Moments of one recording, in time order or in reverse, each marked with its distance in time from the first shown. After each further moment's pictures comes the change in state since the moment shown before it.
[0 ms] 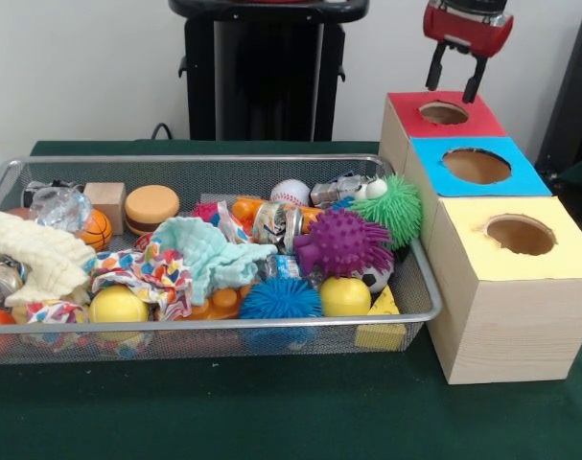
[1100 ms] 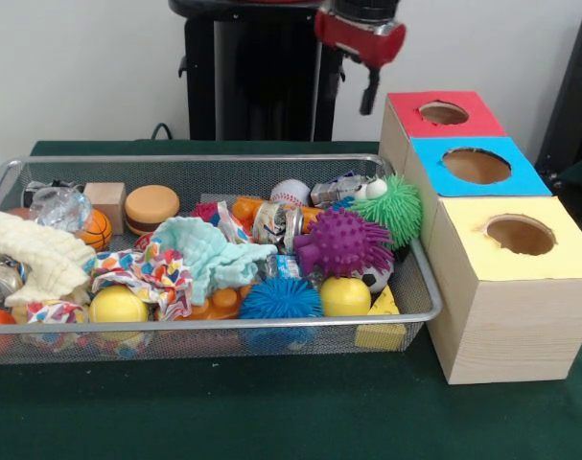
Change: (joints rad) arm -0.420 -0.040 0.096 0.000 -0.258 0.006 0.000
